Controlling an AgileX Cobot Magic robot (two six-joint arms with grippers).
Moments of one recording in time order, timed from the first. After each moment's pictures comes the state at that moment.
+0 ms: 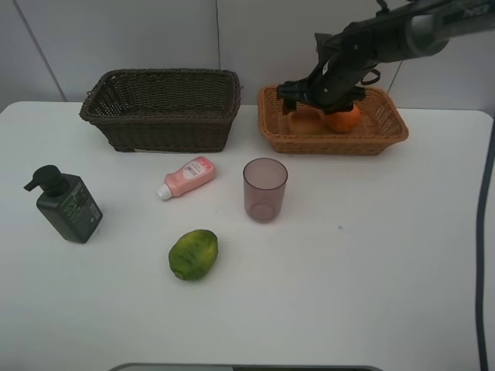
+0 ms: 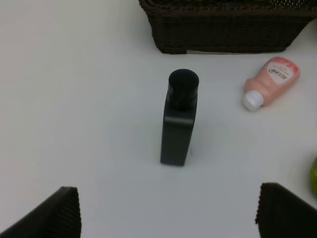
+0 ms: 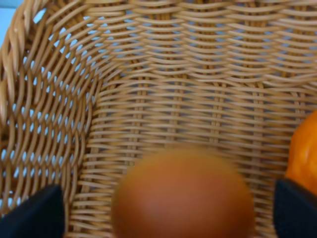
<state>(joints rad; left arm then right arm) -0.17 -0.01 -0.50 0.10 1.07 -0.13 0.33 2.19 -1.58 -0.19 0.44 0.31</state>
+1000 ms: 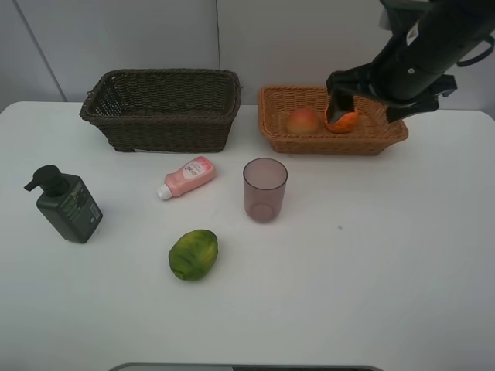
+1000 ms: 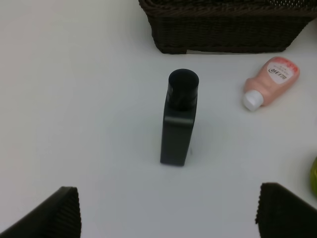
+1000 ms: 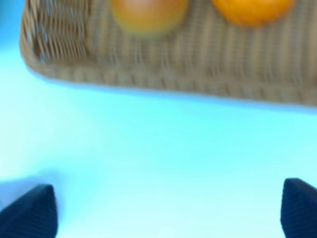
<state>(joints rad) -0.17 -0.01 -0.50 0.10 1.07 -0.13 0.37 1.52 -1.08 -0.15 0.75 0.31</state>
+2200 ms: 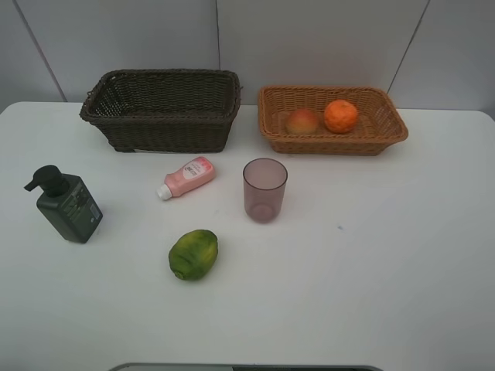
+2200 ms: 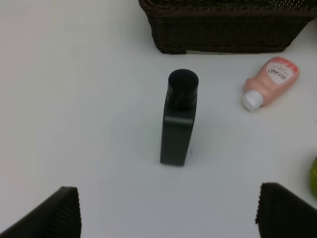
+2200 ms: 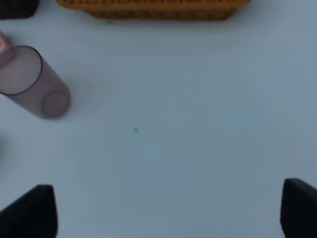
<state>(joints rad) -0.17 -0.01 -0.50 0.10 1.07 -0.13 0.33 0.48 -0.75 -0.12 1.13 0.24</state>
